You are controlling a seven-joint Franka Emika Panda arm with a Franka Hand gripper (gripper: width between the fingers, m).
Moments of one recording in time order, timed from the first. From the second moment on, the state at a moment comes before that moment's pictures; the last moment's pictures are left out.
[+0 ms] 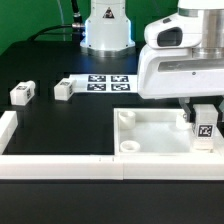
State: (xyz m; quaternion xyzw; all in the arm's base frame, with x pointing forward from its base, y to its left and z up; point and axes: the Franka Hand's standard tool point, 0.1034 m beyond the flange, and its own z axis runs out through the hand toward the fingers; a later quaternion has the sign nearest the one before) arm 0.675 0.102 0.077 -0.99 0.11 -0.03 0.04
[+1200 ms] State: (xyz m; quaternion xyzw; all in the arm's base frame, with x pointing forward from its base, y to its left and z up) arm 0.675 0.102 0.076 -0.91 0.41 -0.01 0.06
